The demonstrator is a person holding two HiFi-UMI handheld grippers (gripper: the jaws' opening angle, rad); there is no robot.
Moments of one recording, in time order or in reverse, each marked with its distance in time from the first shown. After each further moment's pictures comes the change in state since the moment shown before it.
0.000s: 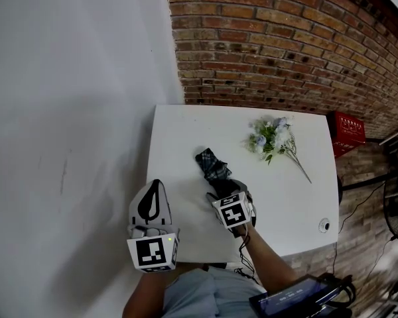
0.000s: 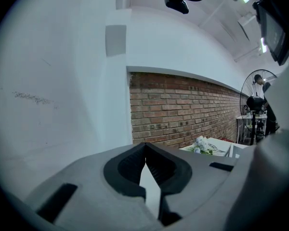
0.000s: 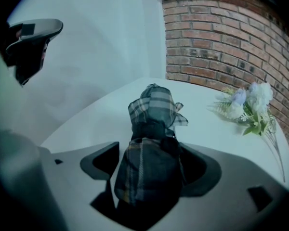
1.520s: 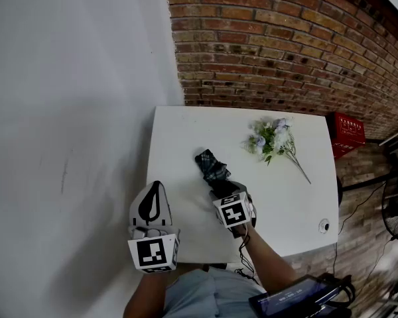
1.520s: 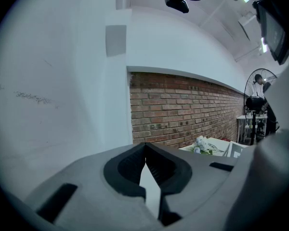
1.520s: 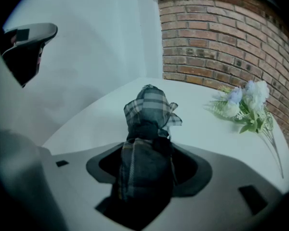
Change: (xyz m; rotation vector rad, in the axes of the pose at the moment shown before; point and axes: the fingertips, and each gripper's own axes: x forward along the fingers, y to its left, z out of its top) left arm -0.001 -0.001 -0.002 0.003 -0.001 0.005; right arm -0.001 -0.005 0.001 0.033 0.003 -0.015
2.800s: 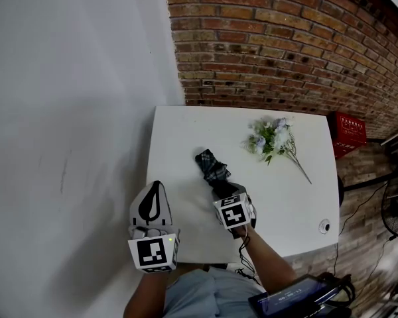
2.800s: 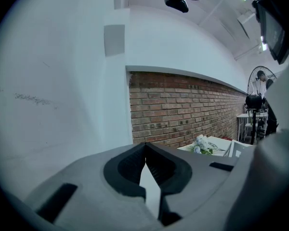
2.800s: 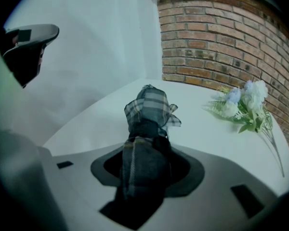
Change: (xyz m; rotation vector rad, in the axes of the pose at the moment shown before) left arm 0.000 -0.002 -0.003 0.009 0.002 0.003; right arm -0.001 0.000 0.000 0.001 -0.021 -0.004
